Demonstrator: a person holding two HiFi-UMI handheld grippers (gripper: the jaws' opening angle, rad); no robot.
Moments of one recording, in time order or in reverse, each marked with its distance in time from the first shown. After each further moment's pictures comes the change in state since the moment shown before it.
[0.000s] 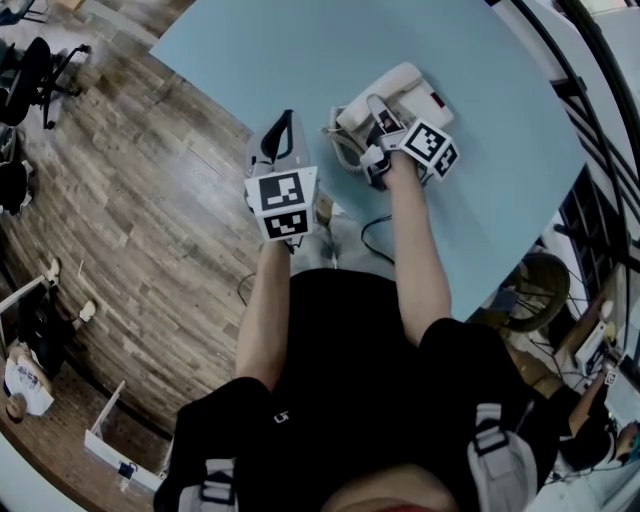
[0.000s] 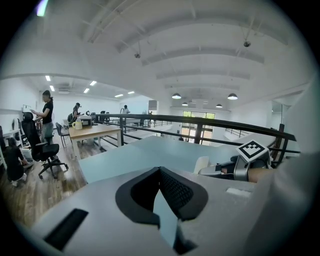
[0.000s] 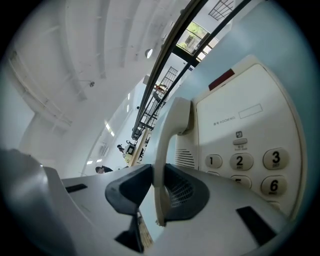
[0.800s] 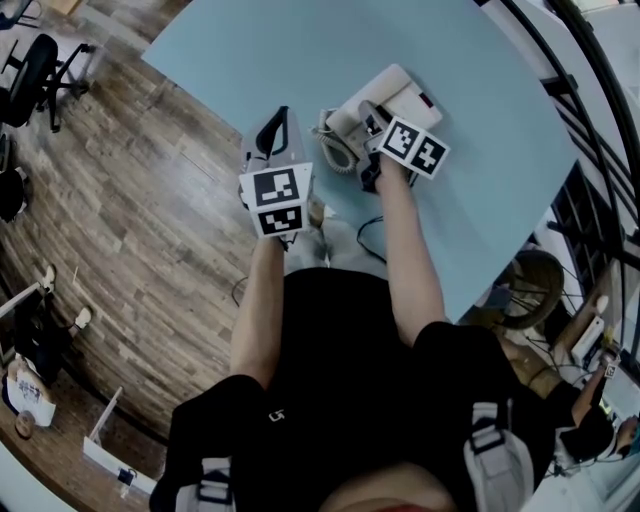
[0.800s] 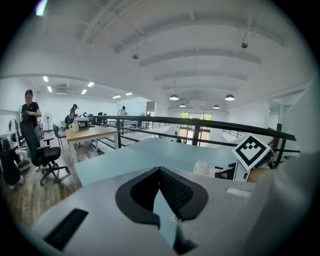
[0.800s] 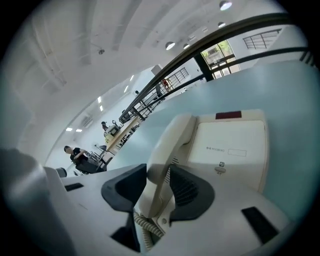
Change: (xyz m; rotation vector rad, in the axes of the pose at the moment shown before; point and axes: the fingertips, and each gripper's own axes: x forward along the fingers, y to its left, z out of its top) left arm 0.007 -0.010 0.011 0.012 -0.017 -0.023; right arm -0.015 -0.011 0.004 -0.325 0.074 -0.245
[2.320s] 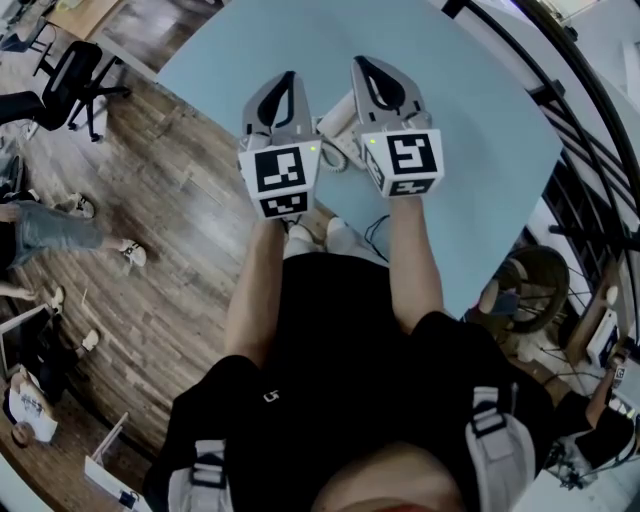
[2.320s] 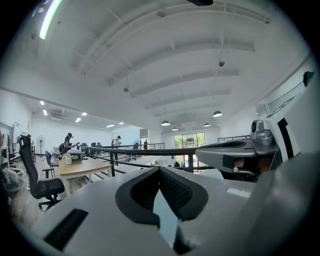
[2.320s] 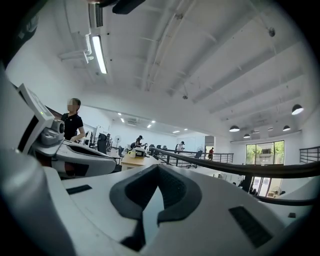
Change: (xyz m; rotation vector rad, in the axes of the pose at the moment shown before) left arm -0.036 -0.035 0.125 0.123 -0.322 -0.034; right arm -0.137 0.195 0.116 -0.934 -0.580 0.199
